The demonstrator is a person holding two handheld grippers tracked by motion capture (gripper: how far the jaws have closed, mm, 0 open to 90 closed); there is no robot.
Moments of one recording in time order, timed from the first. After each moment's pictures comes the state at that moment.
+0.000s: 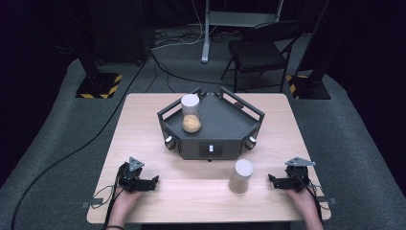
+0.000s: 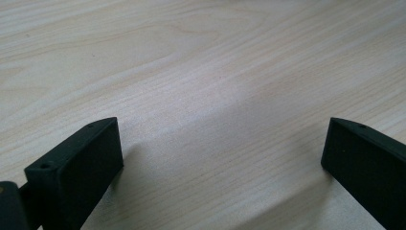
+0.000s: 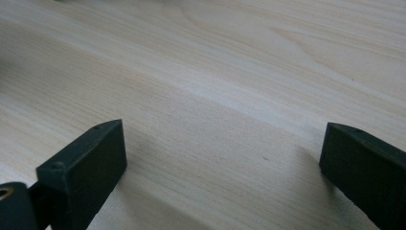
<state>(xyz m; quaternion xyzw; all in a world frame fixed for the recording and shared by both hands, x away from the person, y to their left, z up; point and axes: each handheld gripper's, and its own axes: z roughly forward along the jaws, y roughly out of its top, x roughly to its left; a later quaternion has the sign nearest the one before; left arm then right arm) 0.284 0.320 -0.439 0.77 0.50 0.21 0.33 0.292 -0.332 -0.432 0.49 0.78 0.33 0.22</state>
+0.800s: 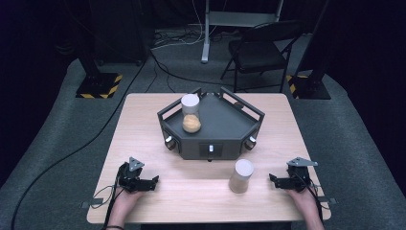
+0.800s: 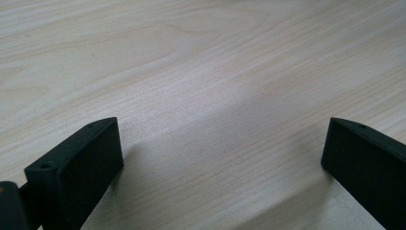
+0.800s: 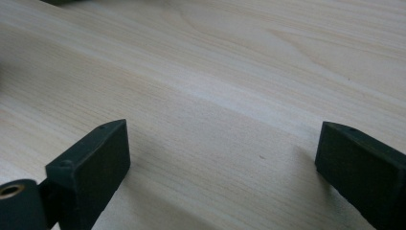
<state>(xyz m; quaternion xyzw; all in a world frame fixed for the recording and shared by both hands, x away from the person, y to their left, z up) 0.284 0.320 -0.439 0.77 0.50 0.21 0.33 0.291 -0.339 -0.433 0.49 0.77 0.34 0.21</state>
